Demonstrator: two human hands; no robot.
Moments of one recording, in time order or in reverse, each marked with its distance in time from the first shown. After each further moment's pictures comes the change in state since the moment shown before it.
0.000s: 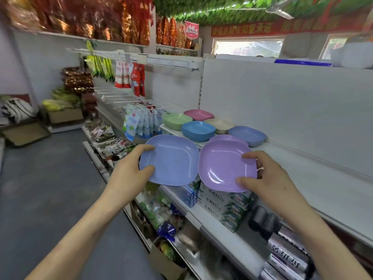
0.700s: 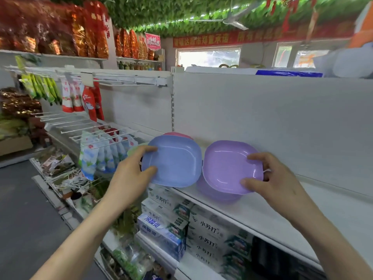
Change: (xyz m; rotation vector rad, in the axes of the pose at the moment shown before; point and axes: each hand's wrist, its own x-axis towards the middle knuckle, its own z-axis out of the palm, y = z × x) left_hand 0.218 0.008 0.072 -0.069 -0.102 0.244; right_hand 0.146 0.030 -0.008 0.016 0.218 0.105
